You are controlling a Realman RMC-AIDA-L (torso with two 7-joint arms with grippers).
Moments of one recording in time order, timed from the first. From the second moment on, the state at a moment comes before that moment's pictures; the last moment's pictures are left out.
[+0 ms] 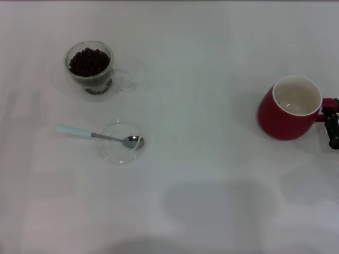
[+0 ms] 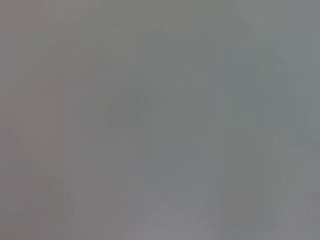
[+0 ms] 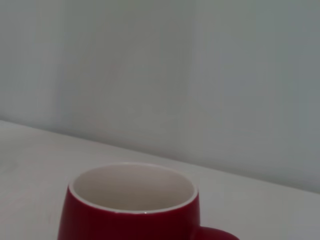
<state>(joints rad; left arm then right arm) -0.28 -2.08 2.83 -0.02 -1.41 1.40 -0.22 0.10 2.01 -1.74 -0.10 -0.13 -1.28 0.26</state>
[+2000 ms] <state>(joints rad) -0.25 -2.08 2.83 -0.02 -1.42 1.39 -0.22 0.15 2.02 -2.21 -0.37 -0.13 -1.16 0.27</state>
